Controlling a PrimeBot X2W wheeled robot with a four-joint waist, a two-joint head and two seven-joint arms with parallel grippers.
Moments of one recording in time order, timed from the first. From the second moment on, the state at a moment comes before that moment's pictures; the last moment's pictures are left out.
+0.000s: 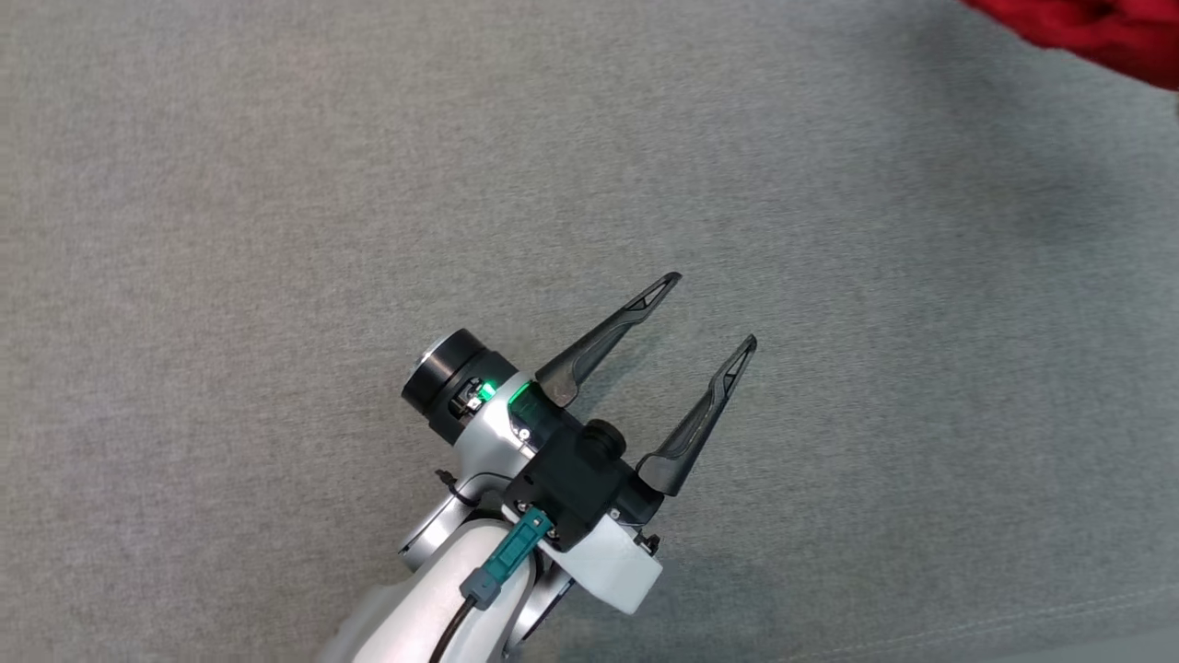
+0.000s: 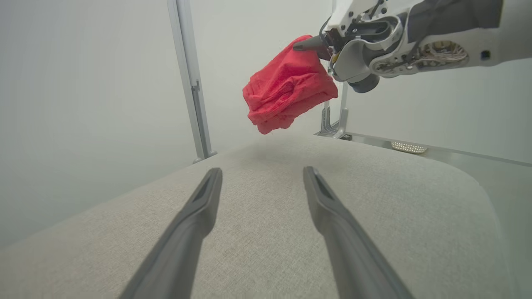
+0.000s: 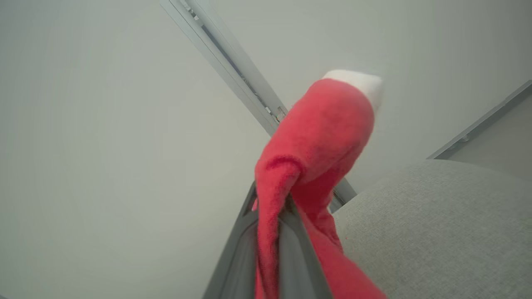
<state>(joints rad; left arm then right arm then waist) -0.41 0.06 -0.61 0.07 -0.03 -0.04 -0.24 -1.11 -0.41 0.38 0.85 1.30 0.13 -0.25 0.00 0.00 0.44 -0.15</state>
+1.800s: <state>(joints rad) -0.37 0.07 -0.61 0.20 -0.15 0.03 -0.25 -0.82 -0.13 -0.56 0.87 0.00 0.13 -0.26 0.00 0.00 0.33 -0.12</state>
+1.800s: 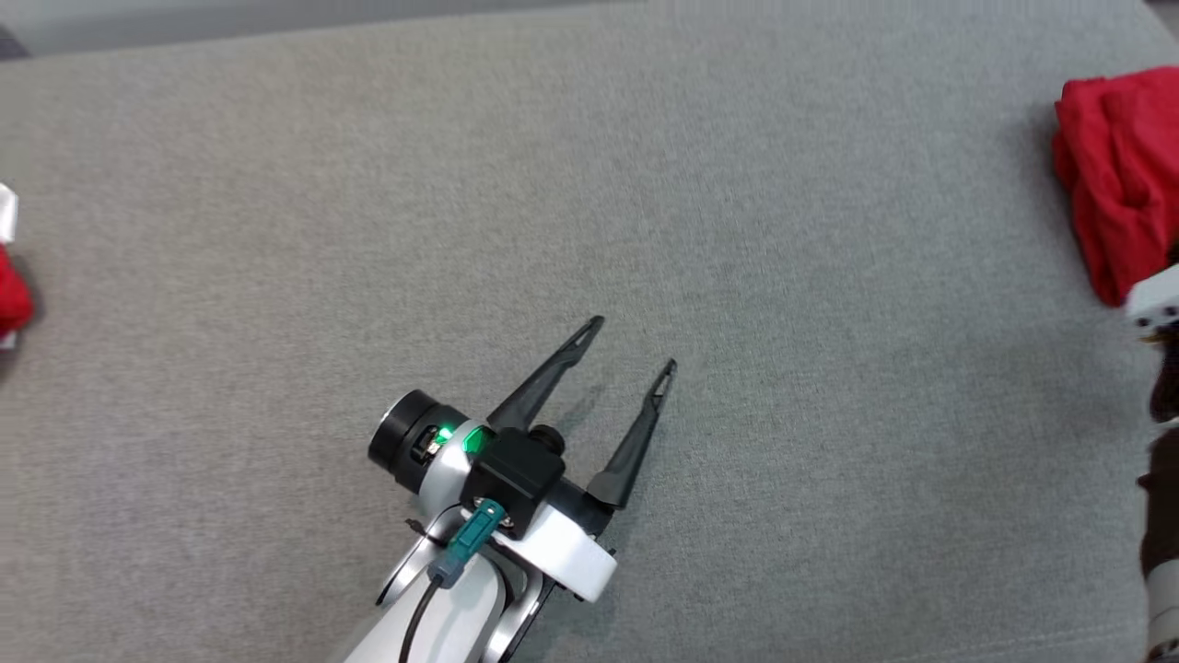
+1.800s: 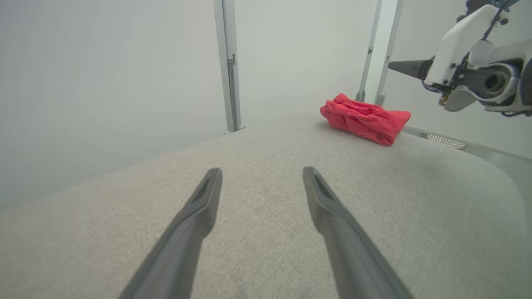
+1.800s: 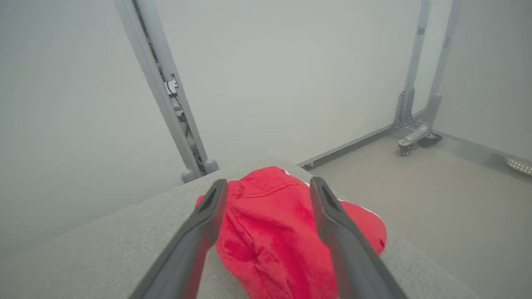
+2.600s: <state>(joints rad) -0.11 0.05 -0.30 0.13 -0.27 0.13 -0.25 -0.27 -0.10 0.05 0.35 0.27 0.13 -0.26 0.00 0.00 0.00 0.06</state>
